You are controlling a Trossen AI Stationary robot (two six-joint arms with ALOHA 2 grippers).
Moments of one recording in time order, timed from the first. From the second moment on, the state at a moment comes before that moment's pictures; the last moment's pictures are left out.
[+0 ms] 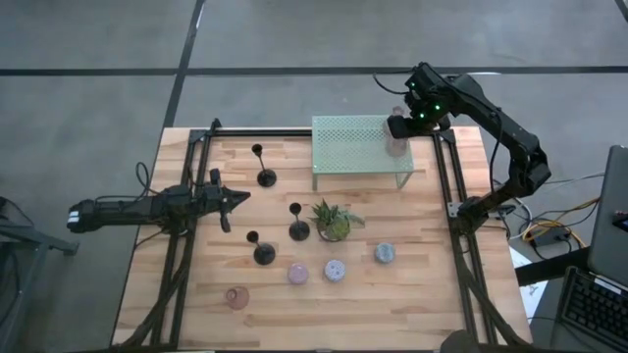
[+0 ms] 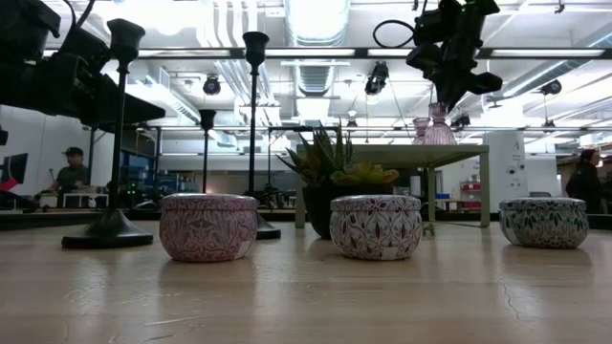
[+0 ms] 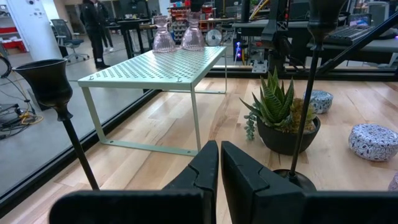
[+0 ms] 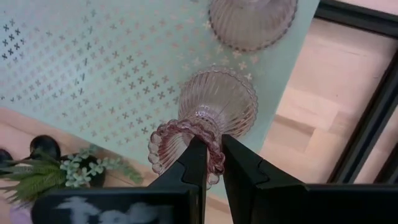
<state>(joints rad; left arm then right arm) 0.05 0.16 0.04 -0.04 -0.25 0.04 -0.88 1.49 1.54 -1.34 -0.16 0.44</state>
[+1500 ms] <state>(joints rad) 0.05 0.16 0.04 -0.04 -0.25 0.04 -0.88 1.49 1.54 -1.29 -0.16 0.41</state>
